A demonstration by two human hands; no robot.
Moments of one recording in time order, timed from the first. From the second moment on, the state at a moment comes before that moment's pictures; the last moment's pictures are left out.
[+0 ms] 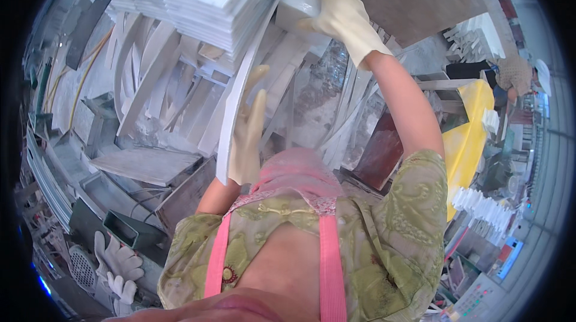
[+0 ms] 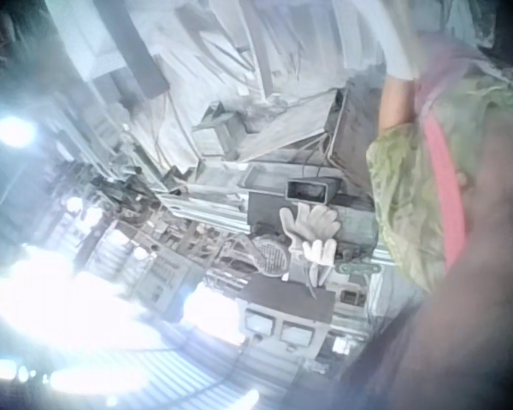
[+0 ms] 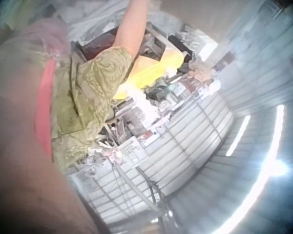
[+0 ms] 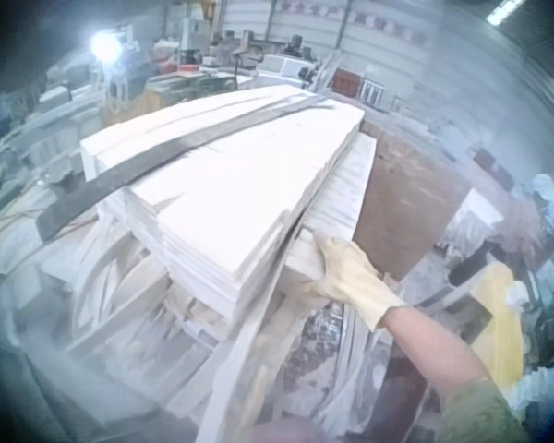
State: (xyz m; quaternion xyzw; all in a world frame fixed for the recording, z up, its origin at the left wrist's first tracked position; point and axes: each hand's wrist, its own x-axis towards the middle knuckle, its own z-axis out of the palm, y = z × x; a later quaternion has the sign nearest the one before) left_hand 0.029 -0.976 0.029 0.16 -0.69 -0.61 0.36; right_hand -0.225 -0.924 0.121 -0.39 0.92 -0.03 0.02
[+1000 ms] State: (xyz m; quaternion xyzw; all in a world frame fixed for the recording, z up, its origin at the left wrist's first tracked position) left_hand 0.053 -0.968 0.029 0.41 -0.53 -0.64 0.38; right_hand -0.259 -0.891 0.059 -0.30 0.70 -0.65 0.05
